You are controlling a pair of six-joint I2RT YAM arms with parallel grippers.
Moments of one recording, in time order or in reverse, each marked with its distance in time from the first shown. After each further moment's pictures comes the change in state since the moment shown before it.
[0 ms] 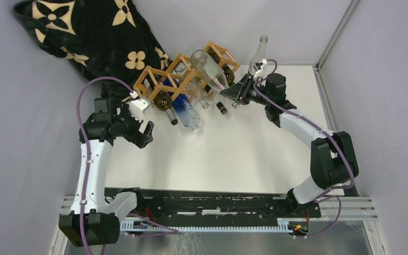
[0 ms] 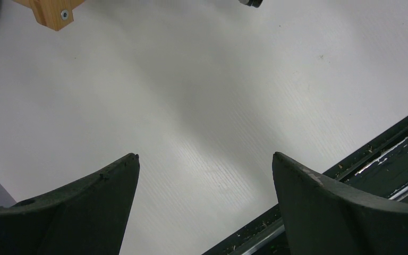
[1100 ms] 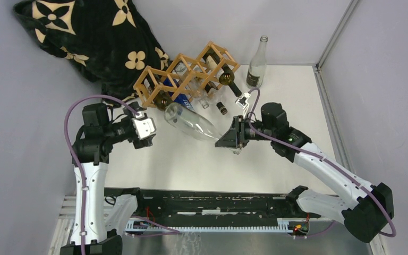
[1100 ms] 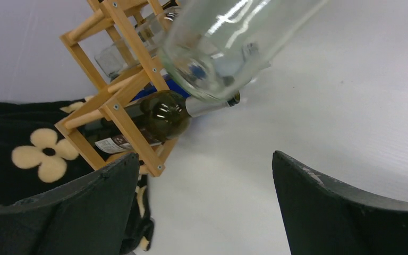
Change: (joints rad) left arm 0.000 -0.185 0.032 0.069 0.361 0.555; right arm 0.282 -0.514 -0.227 -0.395 -0.057 -0.218
